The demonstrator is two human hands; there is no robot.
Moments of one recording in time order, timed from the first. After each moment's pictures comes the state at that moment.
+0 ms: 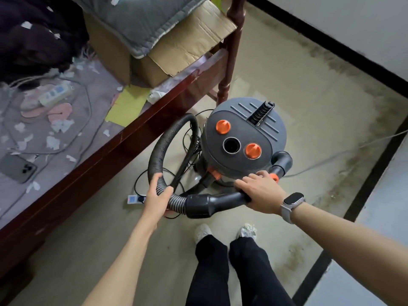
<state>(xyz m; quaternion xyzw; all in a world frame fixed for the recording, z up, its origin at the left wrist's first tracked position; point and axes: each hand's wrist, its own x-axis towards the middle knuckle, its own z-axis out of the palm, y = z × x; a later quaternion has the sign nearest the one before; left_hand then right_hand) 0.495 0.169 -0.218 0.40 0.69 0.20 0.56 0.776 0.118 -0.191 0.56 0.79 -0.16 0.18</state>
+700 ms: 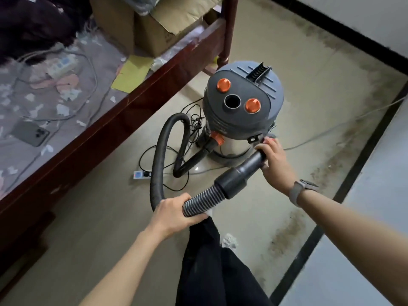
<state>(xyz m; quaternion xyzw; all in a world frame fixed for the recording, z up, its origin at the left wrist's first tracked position) 0.437 0.007 -0.206 0.76 0.51 -0.02 0.40 0.741 -0.004 -0.199 0.75 0.60 -0.23 -0.17</state>
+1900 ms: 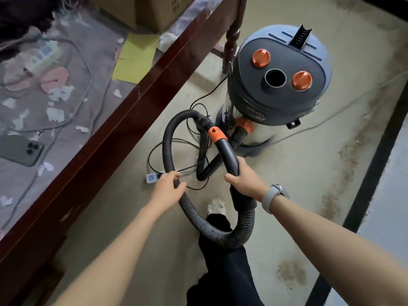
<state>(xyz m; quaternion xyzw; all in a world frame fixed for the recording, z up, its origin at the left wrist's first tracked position) 0.338 0.158 -0.337 0.70 0.58 -0.06 0.42 0.557 0.081 -0.309 0.77 0.34 -0.51 -0.16</state>
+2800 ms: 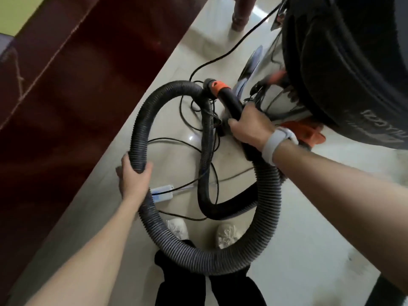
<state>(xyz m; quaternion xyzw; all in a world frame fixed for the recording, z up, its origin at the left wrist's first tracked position) 0.339 0.347 -0.630 0.53 0.75 0.10 0.39 0.619 0.329 -0.534 0.87 0.35 -0.35 -0.06</state>
